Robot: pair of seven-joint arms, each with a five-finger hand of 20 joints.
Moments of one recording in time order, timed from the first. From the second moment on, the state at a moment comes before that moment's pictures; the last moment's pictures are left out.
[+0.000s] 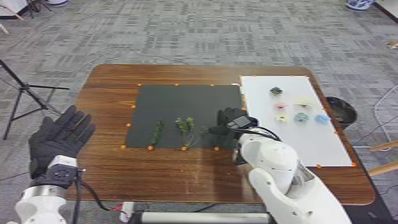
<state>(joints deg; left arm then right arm) 130.2 -63.7 -102.6 -122.3 19.3 10.8 15.9 -87.7 -69.2 61.2 -113.0 -148.9 -29.0 23.1</state>
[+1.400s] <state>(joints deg) 121.7 -59.5 -98.8 -119.3 21.8 11.6 15.3 -87.0 -63.6 76.8 -106.6 -151.1 -28.5 29.6</state>
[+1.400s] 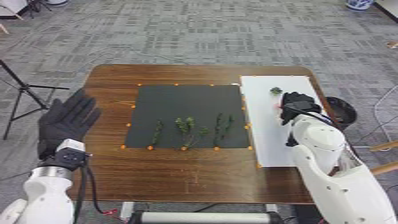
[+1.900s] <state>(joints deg) 118.4 -59.1 -96.8 -118.9 22.7 12.2 14.9 -87.4 -64.7 74.9 -103.5 -153.3 -24.4 28.8</state>
